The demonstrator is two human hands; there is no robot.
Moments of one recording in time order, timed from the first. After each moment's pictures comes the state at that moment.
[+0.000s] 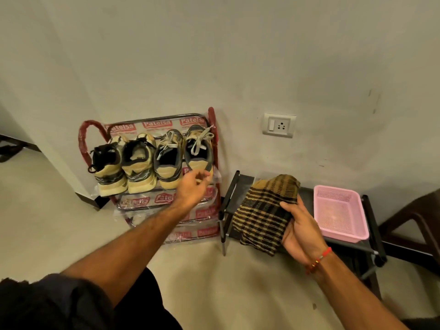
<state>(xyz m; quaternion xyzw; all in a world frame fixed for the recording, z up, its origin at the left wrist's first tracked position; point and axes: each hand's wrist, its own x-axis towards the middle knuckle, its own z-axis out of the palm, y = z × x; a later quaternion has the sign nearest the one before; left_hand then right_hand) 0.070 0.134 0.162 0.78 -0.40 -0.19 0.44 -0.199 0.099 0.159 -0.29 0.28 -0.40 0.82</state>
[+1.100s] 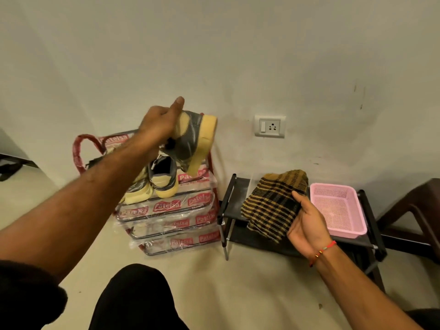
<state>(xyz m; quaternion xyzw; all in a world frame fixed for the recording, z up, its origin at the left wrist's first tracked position) 0.083 0.122 0.343 0.76 -0.40 -0.15 0.49 -0.215 0.071 0.147 -0.24 0.29 -0.43 0.82</state>
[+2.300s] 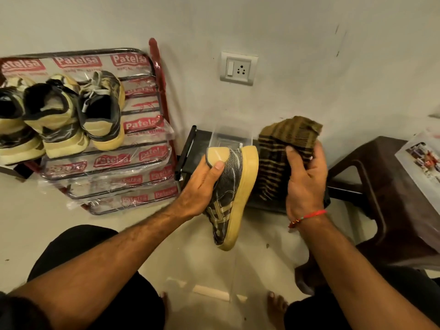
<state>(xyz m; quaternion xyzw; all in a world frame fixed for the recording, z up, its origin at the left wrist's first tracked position) -0.050 0.139 0.107 0.55 -0.53 -0.42 0.49 -0.244 0.082 0.160 -0.48 0.39 -0.61 0.49</state>
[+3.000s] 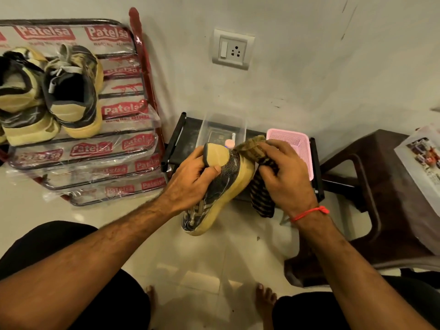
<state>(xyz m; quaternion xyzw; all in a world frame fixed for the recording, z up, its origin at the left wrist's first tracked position) -0.046 0.115 0.084 0.58 -0.60 -0.31 0.45 -0.254 0.056 0.129 -0.85 0.41 -0.30 0.13</state>
